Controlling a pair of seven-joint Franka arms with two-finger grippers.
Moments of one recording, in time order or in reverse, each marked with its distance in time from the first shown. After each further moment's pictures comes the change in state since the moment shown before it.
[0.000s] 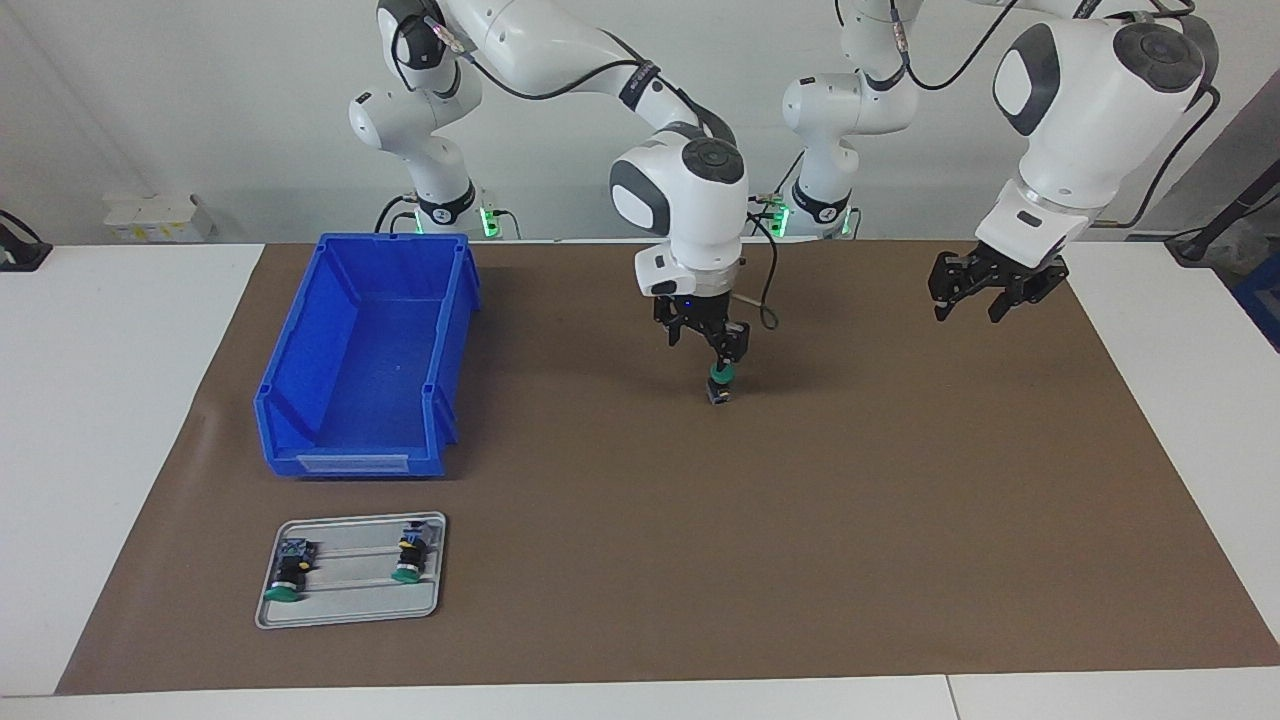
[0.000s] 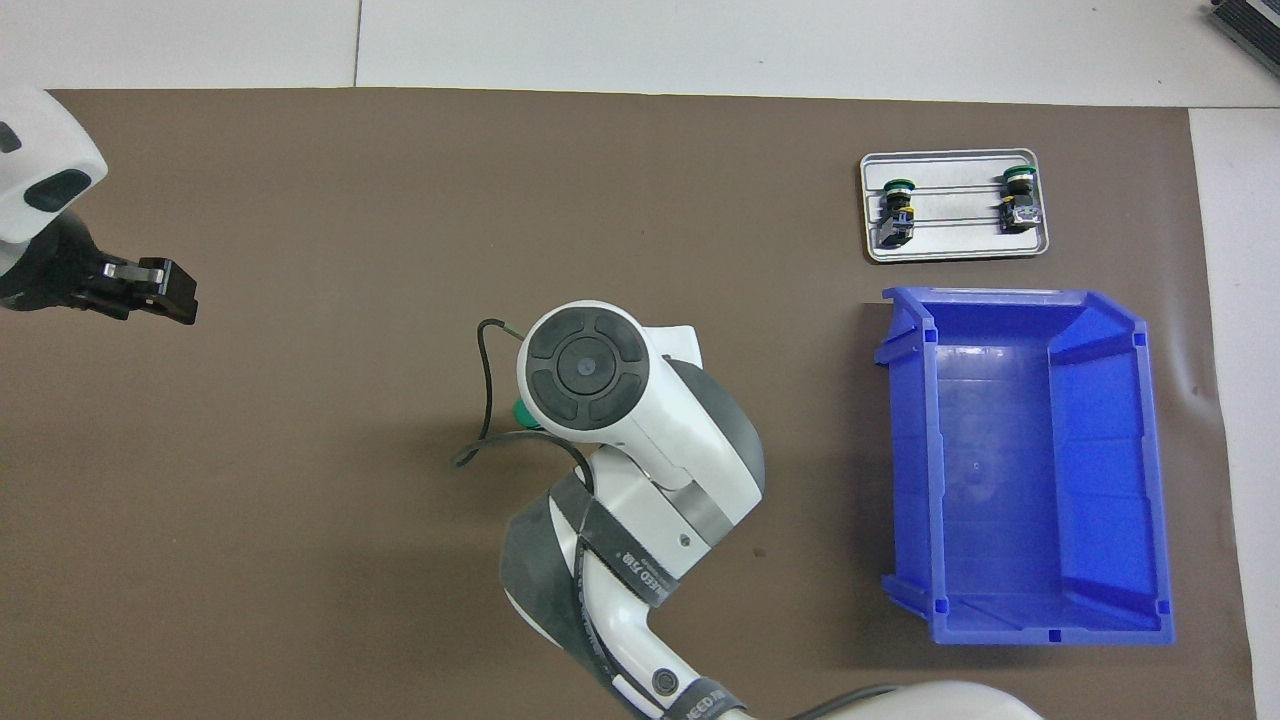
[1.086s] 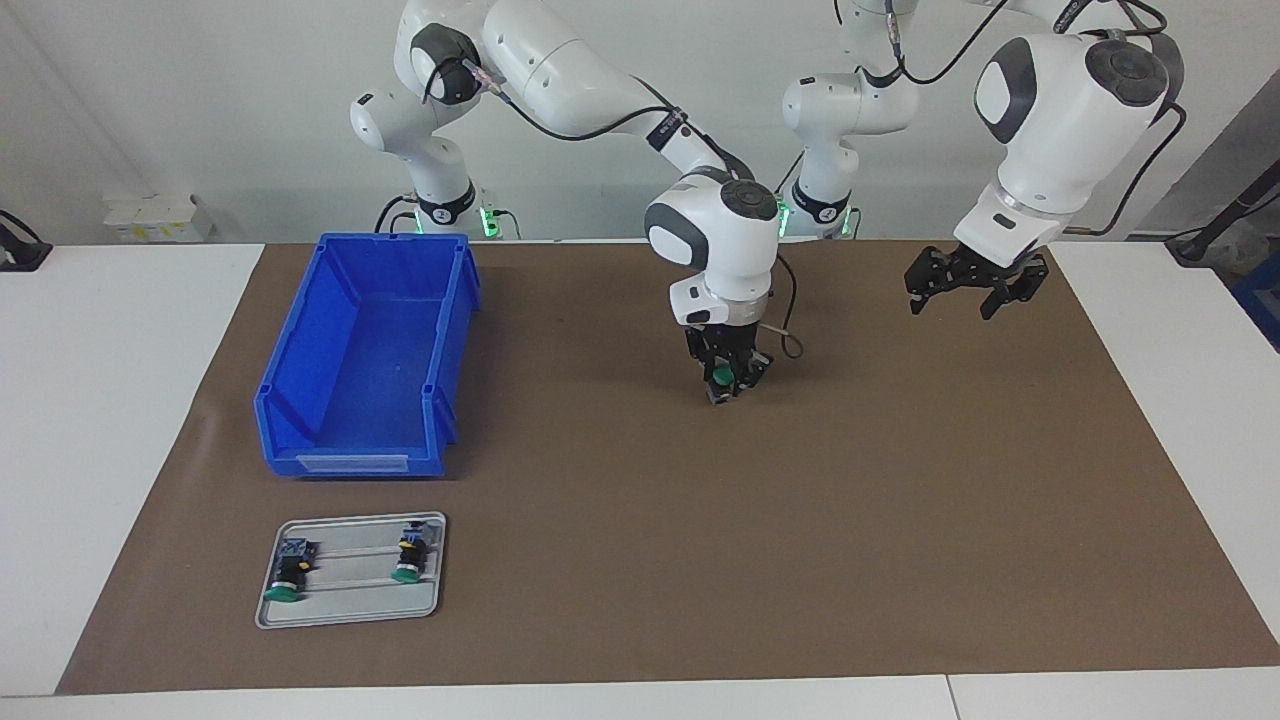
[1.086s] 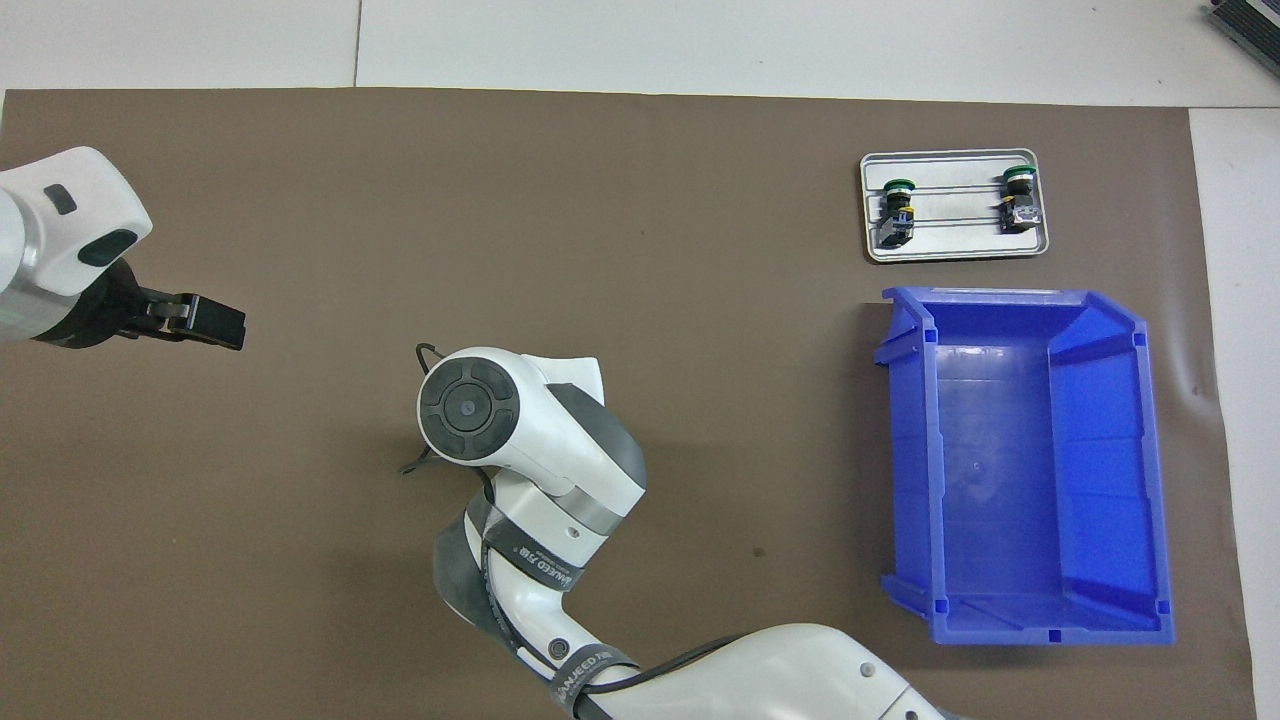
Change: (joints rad) left arm 0.000 -0.067 0.001 -0.134 -0.024 0.056 0.043; right arm 0.029 0.116 -0.003 0.058 -0.063 0.090 0.044
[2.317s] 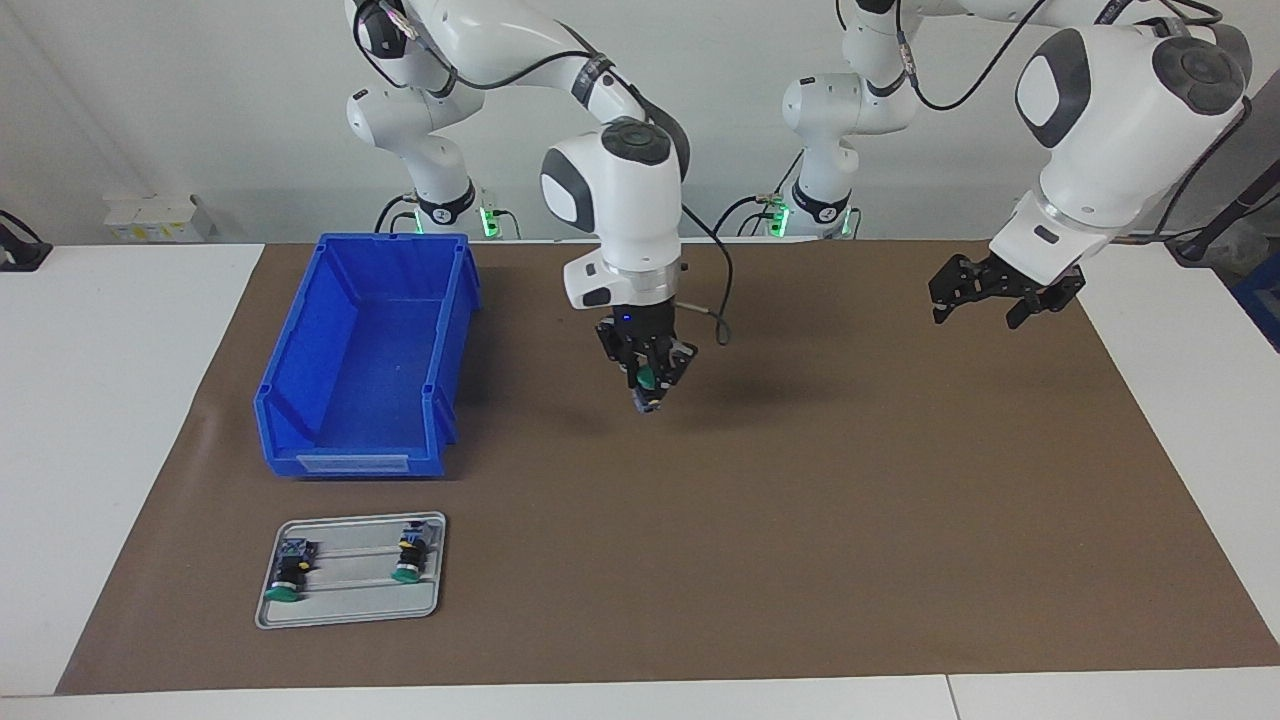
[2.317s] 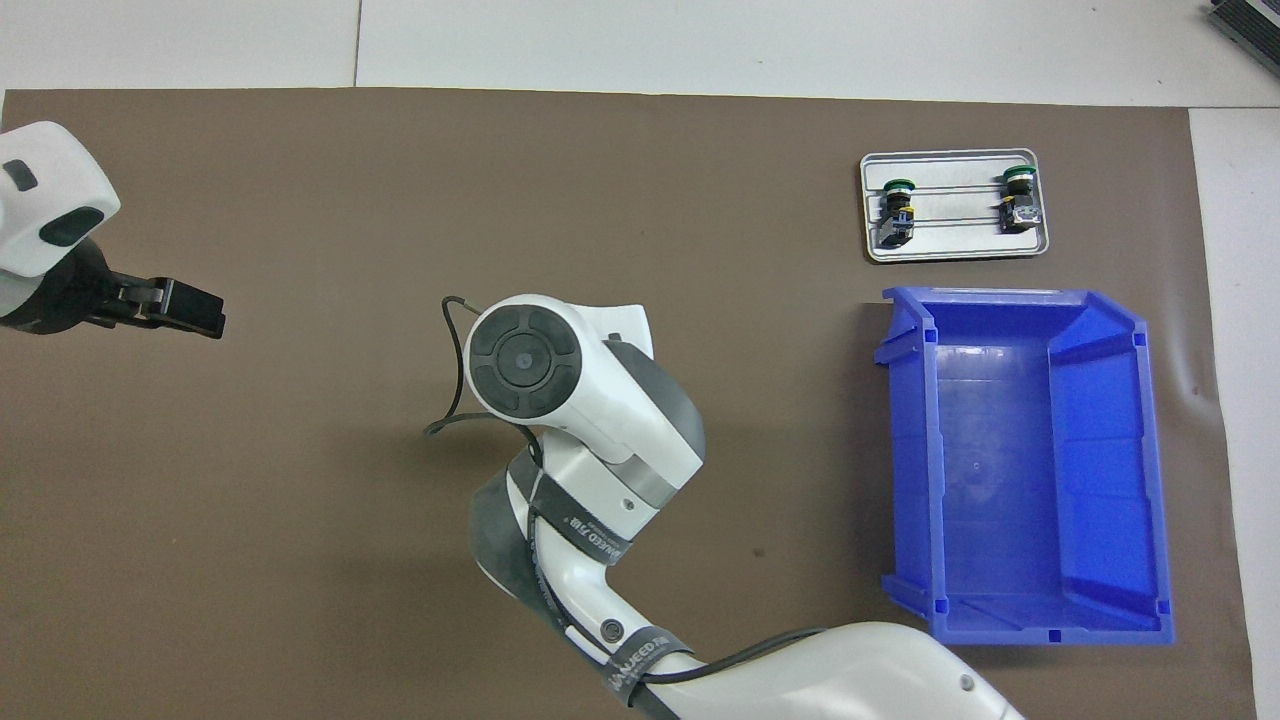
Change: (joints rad) left arm 0.001 0.236 0.007 0.378 0.001 -0.200 0.000; right arm -0.257 -0.296 -0.010 -0.126 0.035 -0.084 -0.409
